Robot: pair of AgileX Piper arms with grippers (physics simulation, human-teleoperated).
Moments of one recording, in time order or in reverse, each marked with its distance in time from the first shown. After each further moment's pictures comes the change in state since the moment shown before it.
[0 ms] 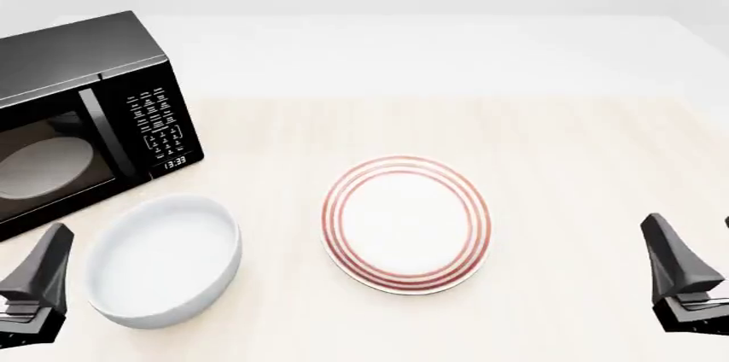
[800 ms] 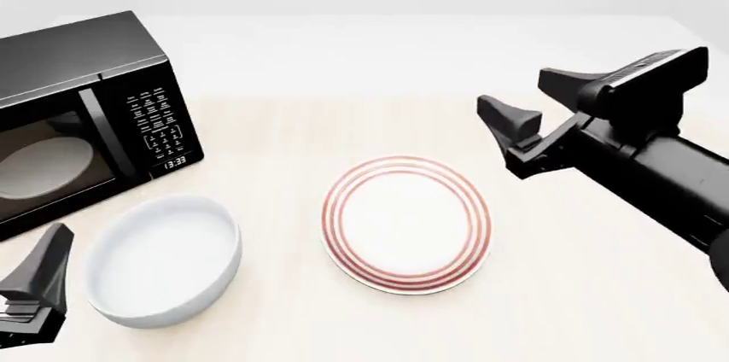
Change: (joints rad) left arm 0.000 0.000 0.000 0.000 0.000; right arm 0.412 0.867 -0.521 -0.187 -0.069
